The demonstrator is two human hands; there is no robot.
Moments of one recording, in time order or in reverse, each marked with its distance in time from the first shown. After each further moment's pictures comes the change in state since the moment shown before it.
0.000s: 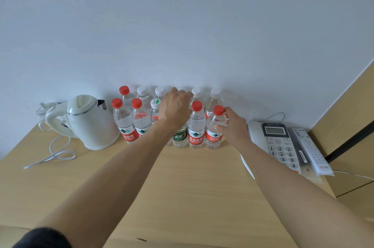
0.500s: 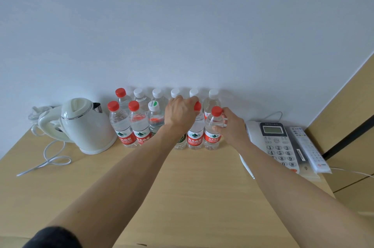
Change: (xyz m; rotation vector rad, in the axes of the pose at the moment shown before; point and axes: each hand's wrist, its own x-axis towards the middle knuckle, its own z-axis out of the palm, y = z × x) left_hand -0.001 0.015 0.016 -0.112 -0.041 -0.037; right_hand 0.001 0.002 0.002 0.048 0.000 -0.005
